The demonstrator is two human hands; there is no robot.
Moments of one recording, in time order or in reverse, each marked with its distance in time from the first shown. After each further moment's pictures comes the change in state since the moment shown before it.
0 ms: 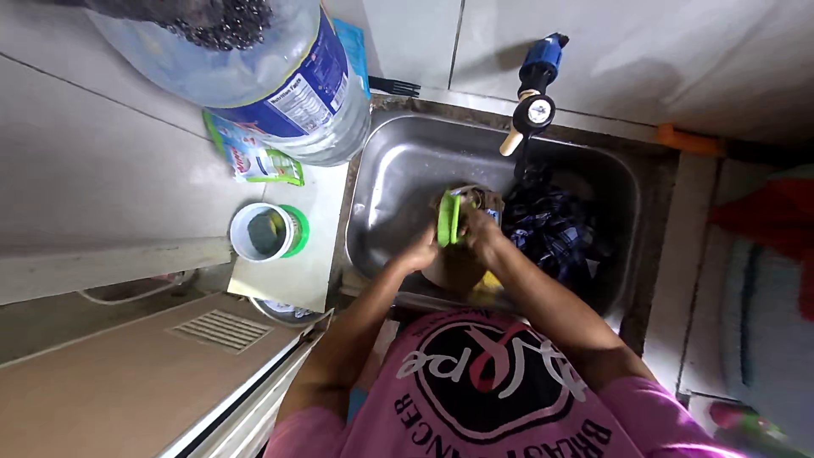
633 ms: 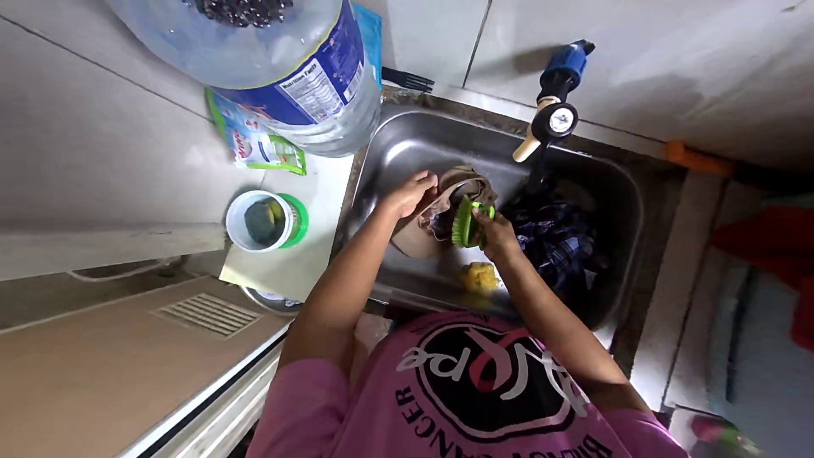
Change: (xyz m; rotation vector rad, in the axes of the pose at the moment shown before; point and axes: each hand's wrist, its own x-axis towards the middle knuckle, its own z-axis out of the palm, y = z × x) left_hand 0.074 0.020 -0.072 -0.258 0.150 0.099; right_hand 0.027 0.018 -0.029 -0.018 0.006 -0.126
